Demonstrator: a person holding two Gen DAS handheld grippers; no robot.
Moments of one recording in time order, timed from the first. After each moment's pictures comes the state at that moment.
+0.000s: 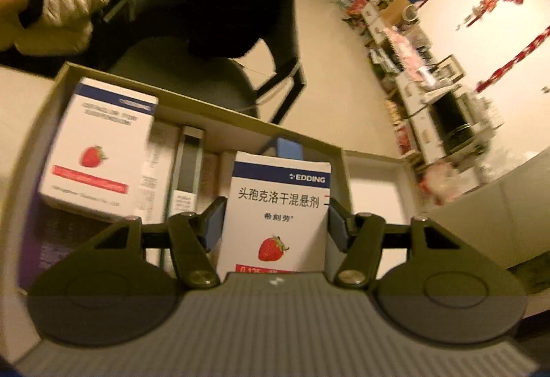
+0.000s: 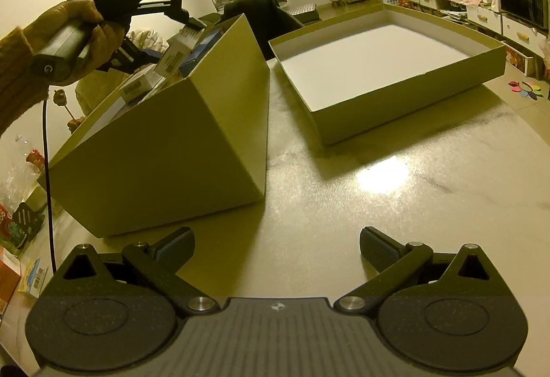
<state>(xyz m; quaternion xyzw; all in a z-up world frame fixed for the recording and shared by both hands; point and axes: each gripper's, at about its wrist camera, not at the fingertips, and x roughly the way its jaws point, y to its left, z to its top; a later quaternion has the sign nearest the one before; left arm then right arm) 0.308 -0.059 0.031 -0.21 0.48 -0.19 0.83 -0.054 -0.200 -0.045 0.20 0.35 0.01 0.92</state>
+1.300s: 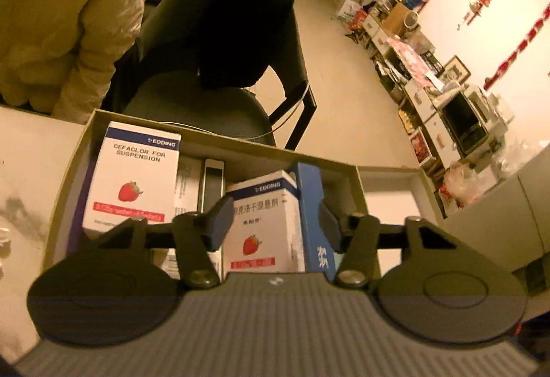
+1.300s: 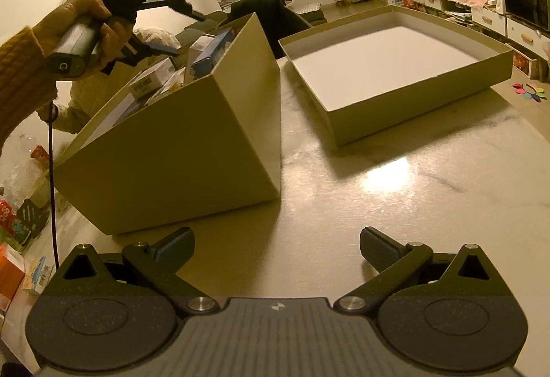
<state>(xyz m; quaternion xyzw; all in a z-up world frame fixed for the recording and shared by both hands) 0.299 -0.054 0.049 -0.14 0.44 -0.18 0.87 -0.057 -0.190 -0.039 0.19 0.35 0.02 0.92</state>
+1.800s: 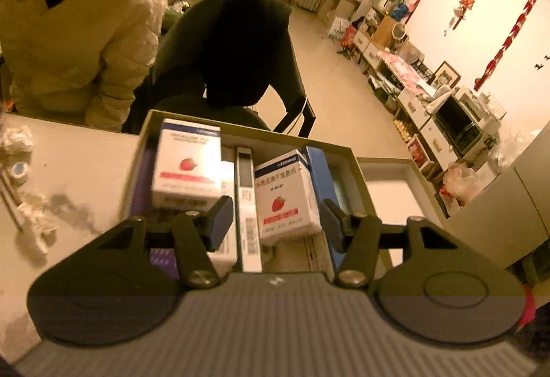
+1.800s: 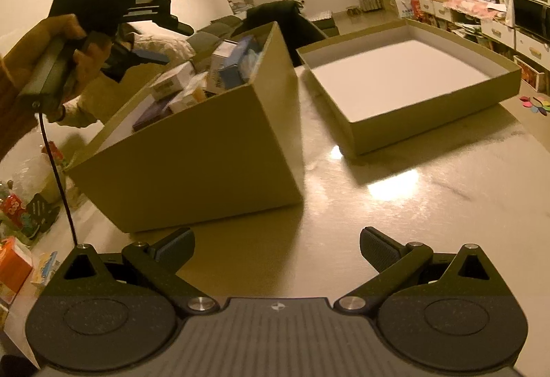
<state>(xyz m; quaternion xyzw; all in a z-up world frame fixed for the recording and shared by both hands) 0.233 -0.014 0.070 -0.13 0.39 -0.18 0.90 -0.064 -0.175 -0.026 0.18 0.34 0.03 0.92</state>
